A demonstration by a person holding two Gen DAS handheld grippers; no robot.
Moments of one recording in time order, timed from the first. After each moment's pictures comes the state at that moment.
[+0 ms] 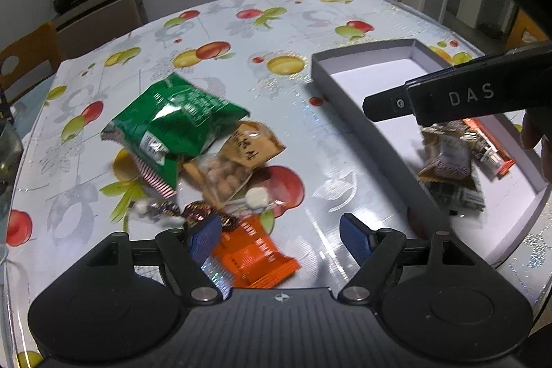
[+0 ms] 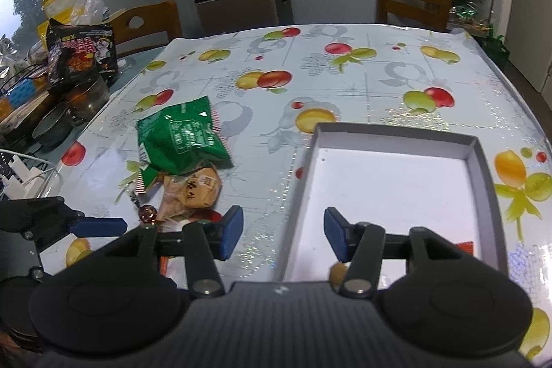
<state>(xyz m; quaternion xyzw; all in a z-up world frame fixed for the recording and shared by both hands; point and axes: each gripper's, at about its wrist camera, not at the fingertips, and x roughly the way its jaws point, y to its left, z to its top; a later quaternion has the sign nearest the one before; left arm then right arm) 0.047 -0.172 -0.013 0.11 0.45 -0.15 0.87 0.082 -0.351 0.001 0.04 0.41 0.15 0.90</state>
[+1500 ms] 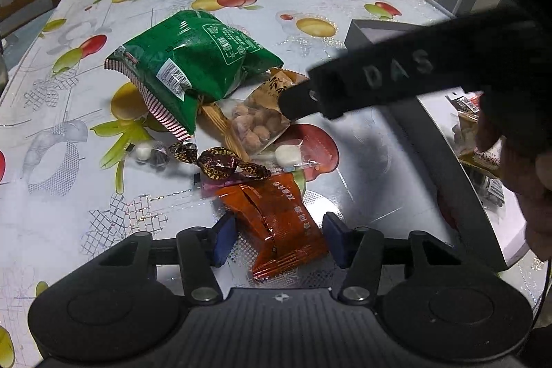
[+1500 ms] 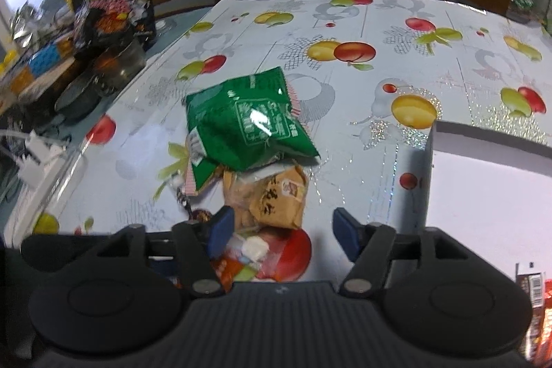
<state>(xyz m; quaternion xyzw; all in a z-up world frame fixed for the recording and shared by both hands) 0.063 -0.131 -0.045 0.03 0.50 -0.16 0.85 0.133 -0.263 -0.025 0.03 0.46 0.22 0.86</state>
